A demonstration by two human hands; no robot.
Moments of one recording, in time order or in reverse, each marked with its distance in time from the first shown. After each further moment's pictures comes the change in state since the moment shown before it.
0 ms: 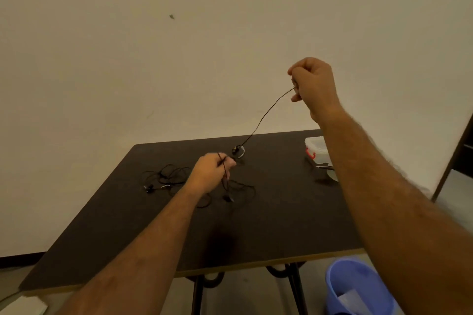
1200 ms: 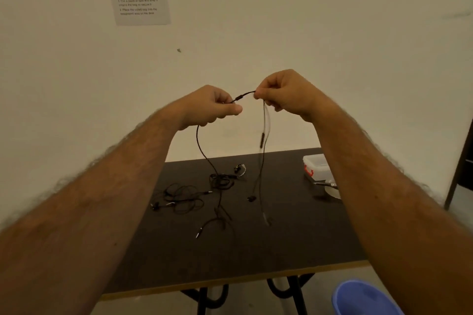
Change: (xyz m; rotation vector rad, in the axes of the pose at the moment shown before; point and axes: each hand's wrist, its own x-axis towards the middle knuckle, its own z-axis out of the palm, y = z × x) left_hand 0.008 0.160 -0.136 0.113 -0.135 0.222; right_hand -0.010 -0.072 -0.005 -0.293 -0.427 -0.098
